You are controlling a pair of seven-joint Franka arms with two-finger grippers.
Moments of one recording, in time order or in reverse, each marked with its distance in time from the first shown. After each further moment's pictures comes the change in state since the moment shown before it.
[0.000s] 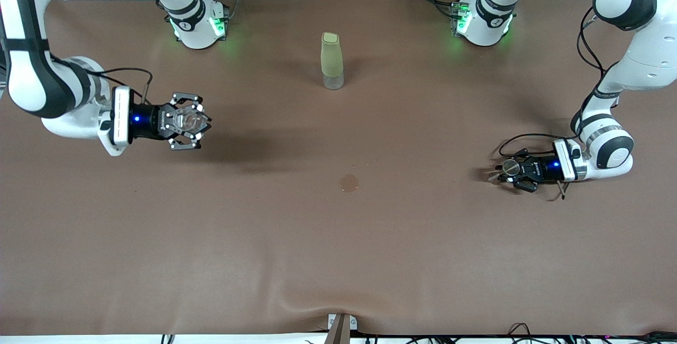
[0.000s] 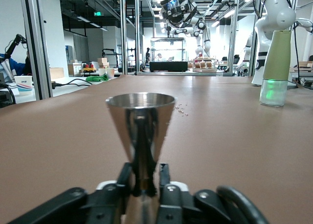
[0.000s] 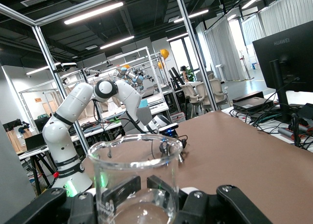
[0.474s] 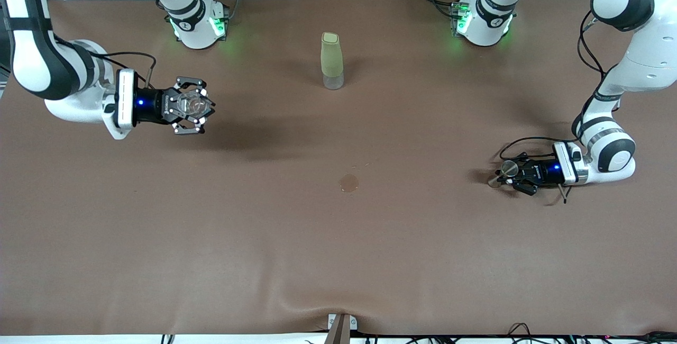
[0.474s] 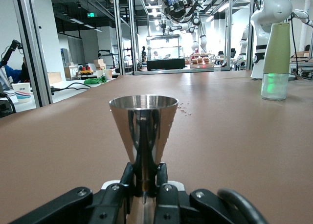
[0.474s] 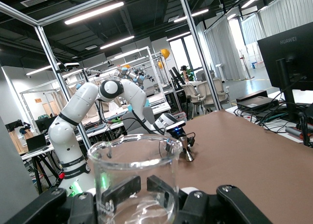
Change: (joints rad) left arm -0.025 0.000 -0.001 0.033 0.000 0.003 0.015; right arm 0.015 -0.100 -0.002 -0.104 0.001 0.016 0.000
